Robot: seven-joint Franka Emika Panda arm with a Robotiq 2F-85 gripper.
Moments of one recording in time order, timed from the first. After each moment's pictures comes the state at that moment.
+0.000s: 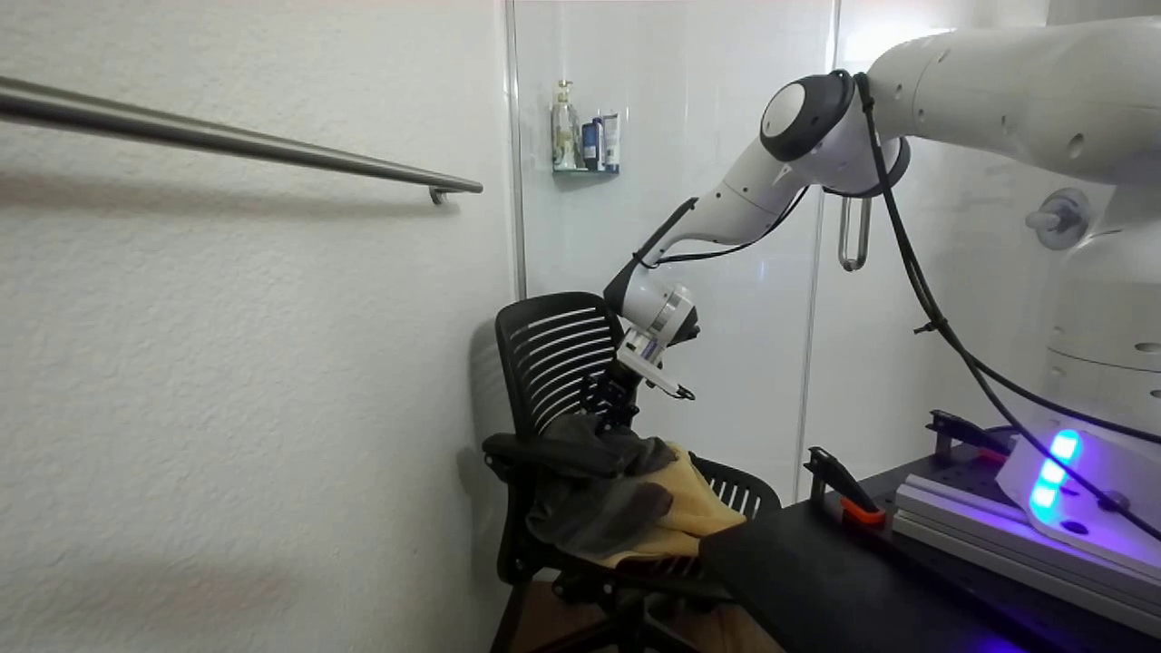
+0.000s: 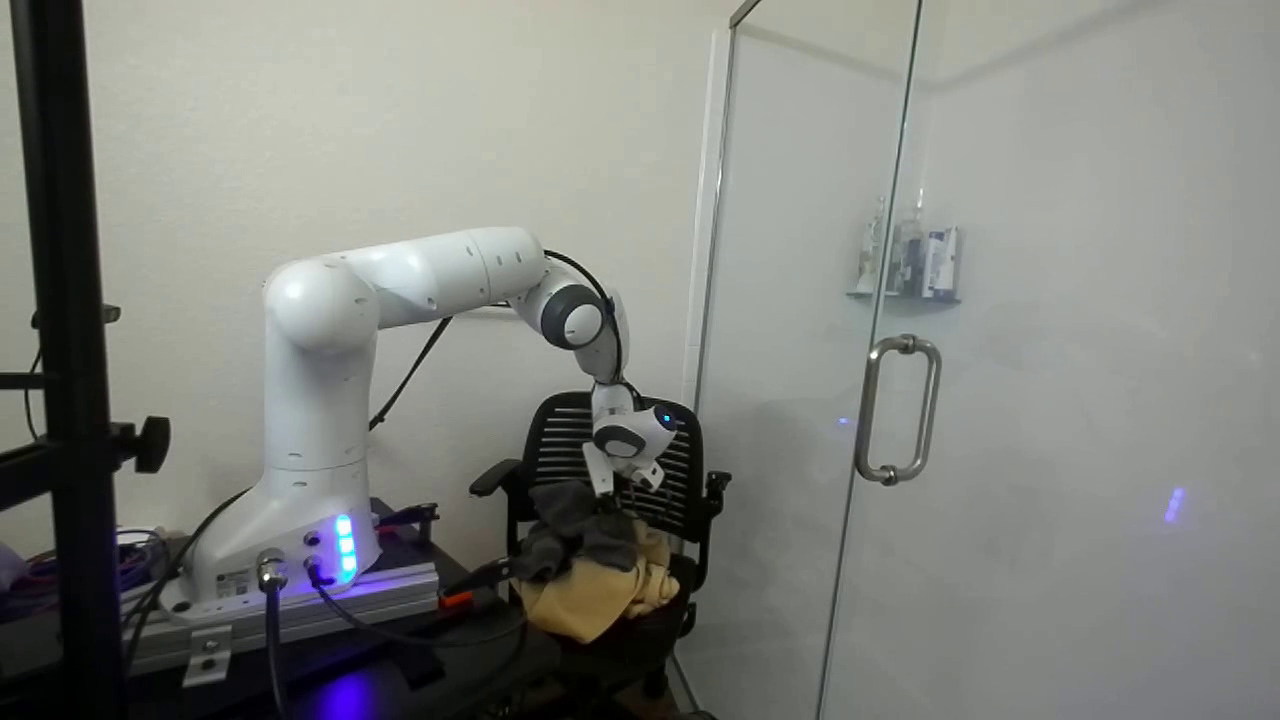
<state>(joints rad) -0.17 1.26 0.38 -1.40 0.55 2.57 -0.27</state>
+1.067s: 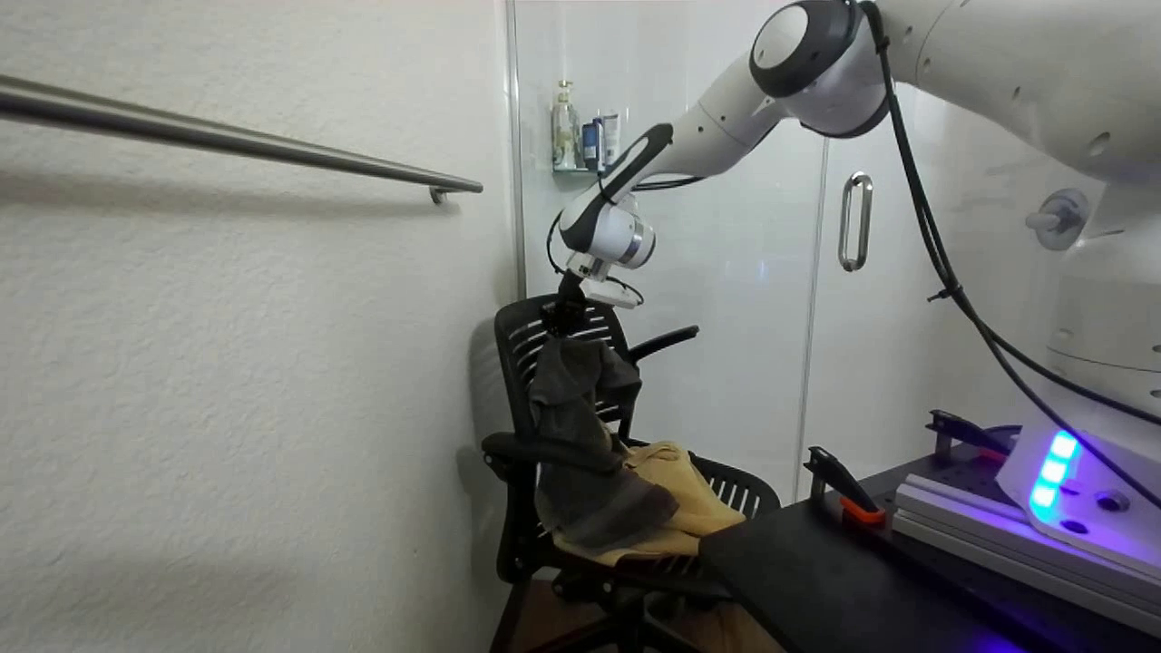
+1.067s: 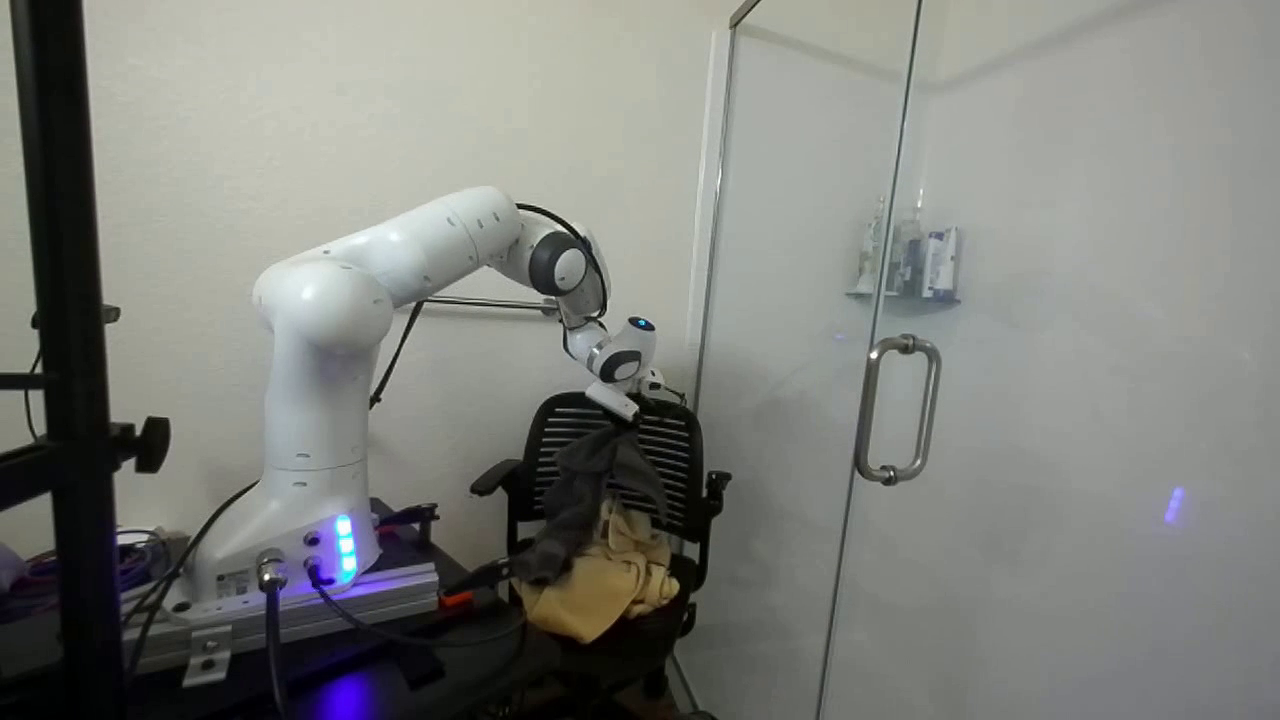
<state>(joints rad) -0.01 1.01 0.34 -1.38 0.14 2.68 -0.28</state>
